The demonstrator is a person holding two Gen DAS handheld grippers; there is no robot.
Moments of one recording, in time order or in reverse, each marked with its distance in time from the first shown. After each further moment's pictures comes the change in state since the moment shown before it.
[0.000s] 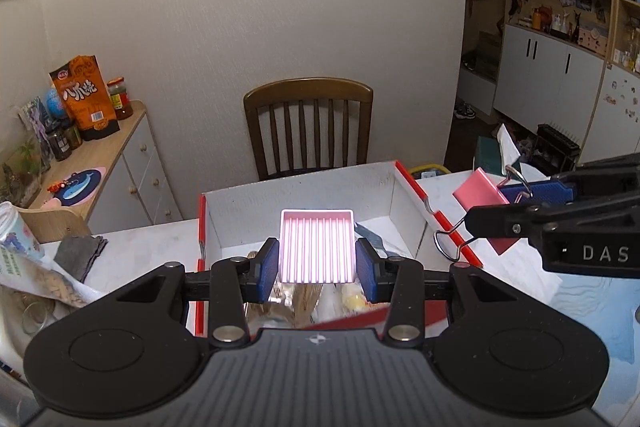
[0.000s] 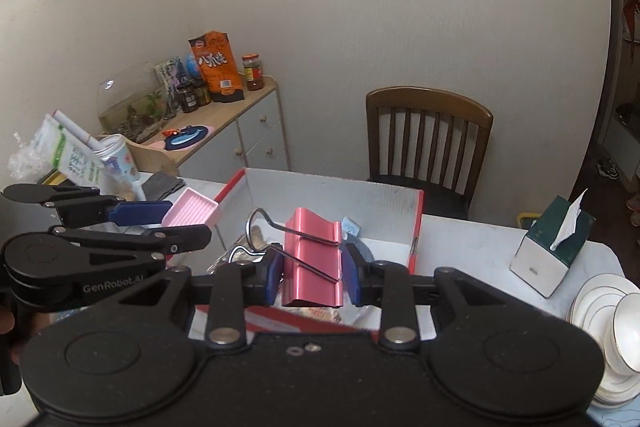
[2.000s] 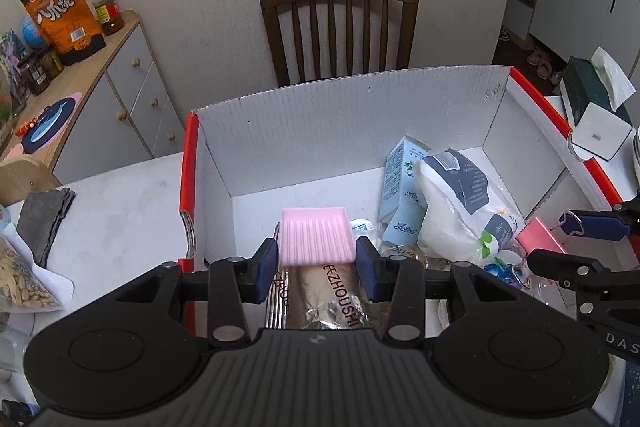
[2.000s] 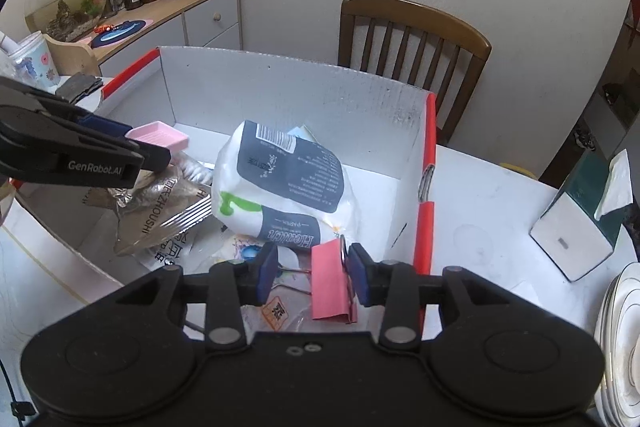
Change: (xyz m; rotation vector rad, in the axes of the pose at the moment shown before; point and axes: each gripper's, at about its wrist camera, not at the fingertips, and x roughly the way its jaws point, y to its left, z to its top) left arm 0.163 0.048 -0.018 -0.010 0.284 0.061; right arm 0.143 -0.019 -0.039 -0.072 0.244 -0.135
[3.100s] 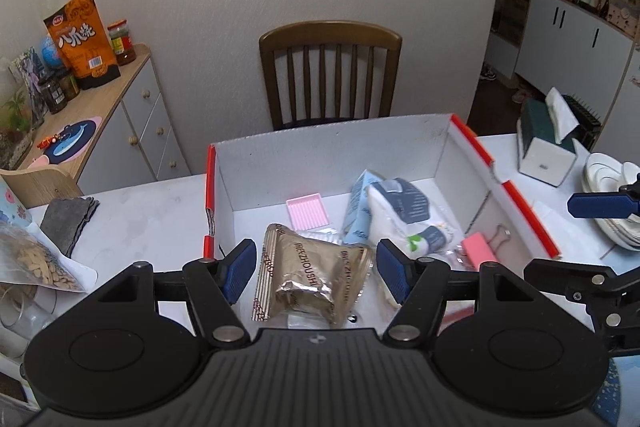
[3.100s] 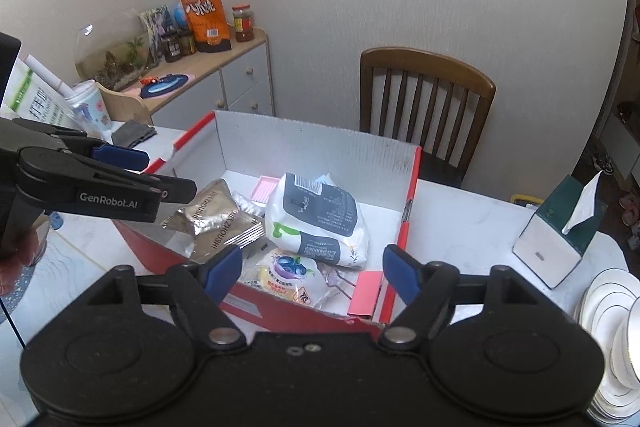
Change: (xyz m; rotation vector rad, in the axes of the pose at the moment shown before) left arm -0.093 -0.012 -0.016 -0.025 -0.127 -0.034; right arm -0.094 -0.007 -0.006 0.008 -0.141 0.096
